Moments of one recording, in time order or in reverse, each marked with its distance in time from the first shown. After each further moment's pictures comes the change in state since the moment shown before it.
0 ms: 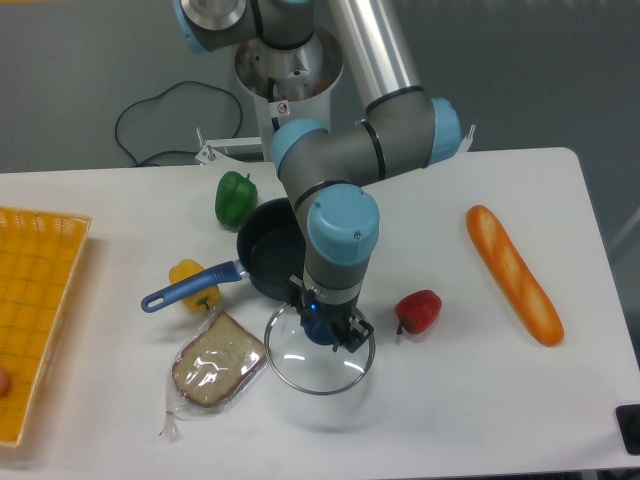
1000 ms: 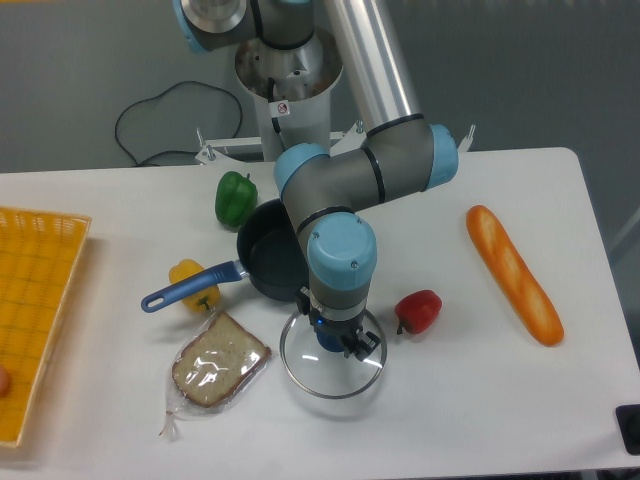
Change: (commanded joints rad) arm -0.008 -0.041 -0.005 0.009 0.086 0.028
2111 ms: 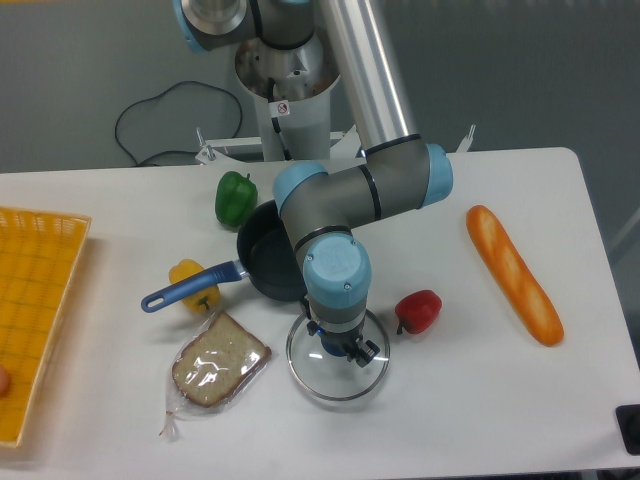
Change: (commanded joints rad) arm -0.012 -0.043 0.002 0.017 0.060 0.049
